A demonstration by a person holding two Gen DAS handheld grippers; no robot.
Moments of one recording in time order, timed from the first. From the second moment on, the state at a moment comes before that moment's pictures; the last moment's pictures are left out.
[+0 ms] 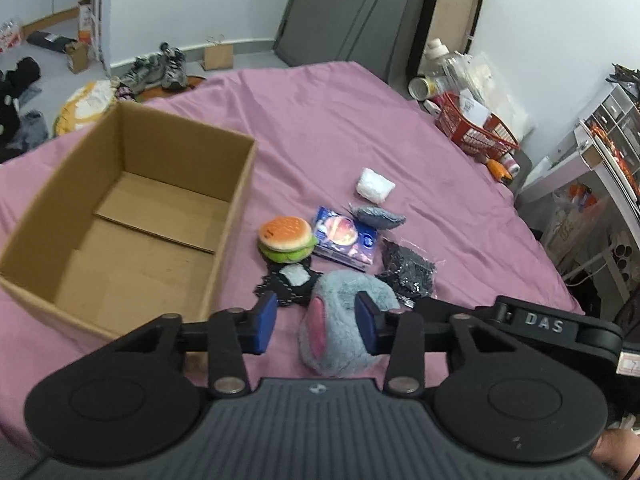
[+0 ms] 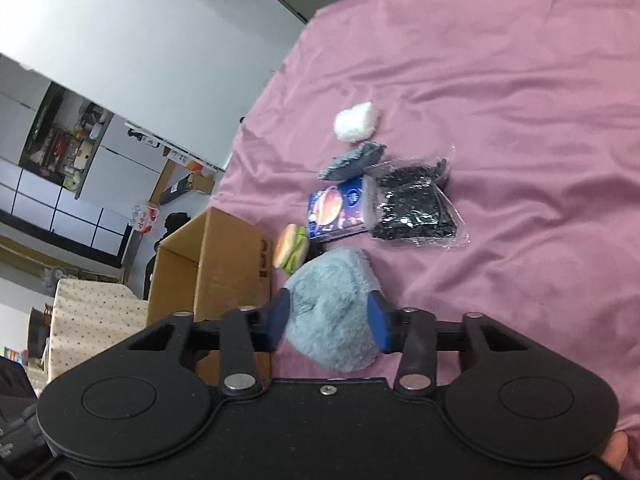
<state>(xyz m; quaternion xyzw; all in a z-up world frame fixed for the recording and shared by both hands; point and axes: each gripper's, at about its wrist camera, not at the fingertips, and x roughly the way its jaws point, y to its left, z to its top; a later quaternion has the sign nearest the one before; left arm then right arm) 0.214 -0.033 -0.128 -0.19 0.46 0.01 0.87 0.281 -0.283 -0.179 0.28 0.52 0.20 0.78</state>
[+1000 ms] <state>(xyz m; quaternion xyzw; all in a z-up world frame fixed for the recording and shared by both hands) 0.243 -0.050 -0.180 -0.21 0.48 0.00 0.85 0.293 -0.277 -0.201 0.27 0.54 0.21 0.77</state>
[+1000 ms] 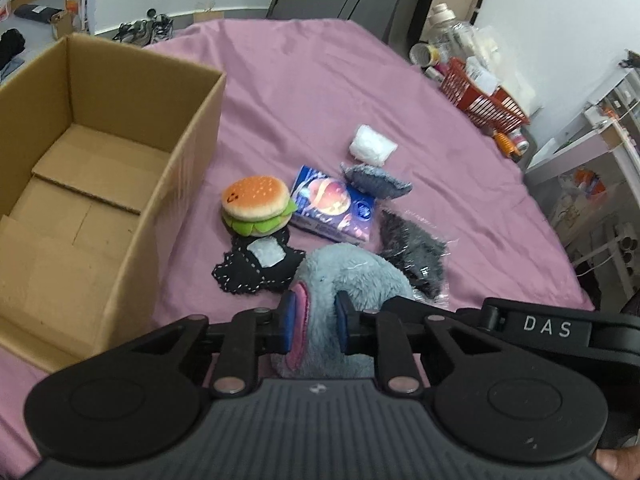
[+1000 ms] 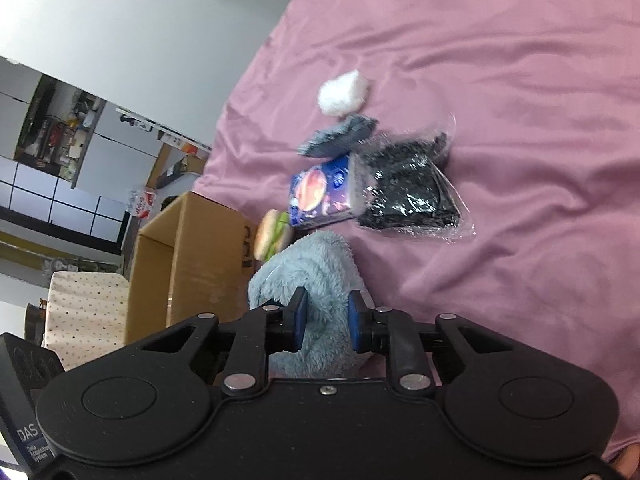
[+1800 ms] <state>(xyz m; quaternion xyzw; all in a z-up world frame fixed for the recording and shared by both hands) 0.197 0.000 -0.098 -0.27 0.37 -0.02 0.89 0.254 -0.220 -0.102 0.23 0.46 0.23 0.82</state>
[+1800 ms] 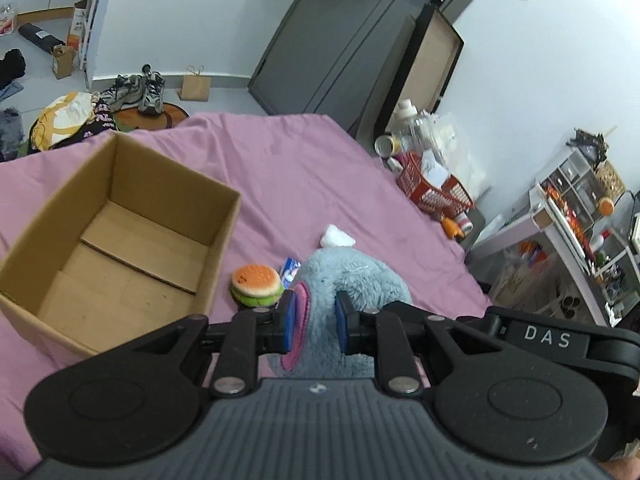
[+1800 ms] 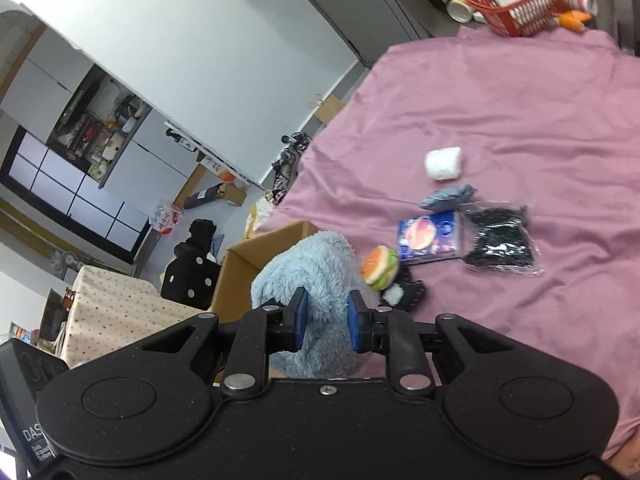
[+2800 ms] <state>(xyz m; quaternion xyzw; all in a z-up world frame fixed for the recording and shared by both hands) 0.167 0.121 -0.107 -0.36 0.33 0.04 0.87 0.240 -0.094 -0.091 0.19 0.45 0.26 0.83</state>
